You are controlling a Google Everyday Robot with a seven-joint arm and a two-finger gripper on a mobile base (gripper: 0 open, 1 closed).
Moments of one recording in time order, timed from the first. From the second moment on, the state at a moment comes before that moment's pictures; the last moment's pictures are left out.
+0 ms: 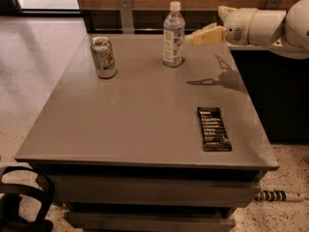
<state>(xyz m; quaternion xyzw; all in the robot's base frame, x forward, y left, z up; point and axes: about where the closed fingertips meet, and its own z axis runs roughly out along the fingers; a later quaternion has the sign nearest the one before) 0.741 -0.154 0.962 -0.37 0.68 0.23 0.60</state>
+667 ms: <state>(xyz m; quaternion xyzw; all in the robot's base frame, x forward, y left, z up) 0.773 -0.108 0.940 -0.35 0.64 0.29 0.62</state>
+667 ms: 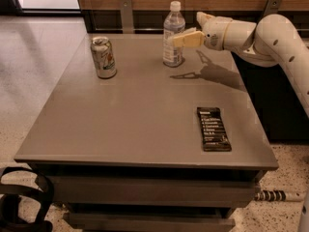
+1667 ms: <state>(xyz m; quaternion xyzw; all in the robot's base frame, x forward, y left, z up) 0.789 -0.083 0.909 -0.33 0.64 0.29 0.63</state>
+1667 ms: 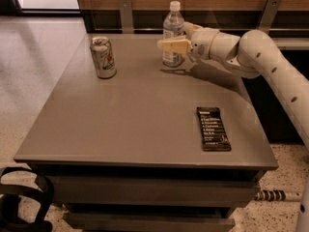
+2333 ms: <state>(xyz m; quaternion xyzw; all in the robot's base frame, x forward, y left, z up) 0.789 -0.076 0.909 -0.33 0.64 0.30 0.63</state>
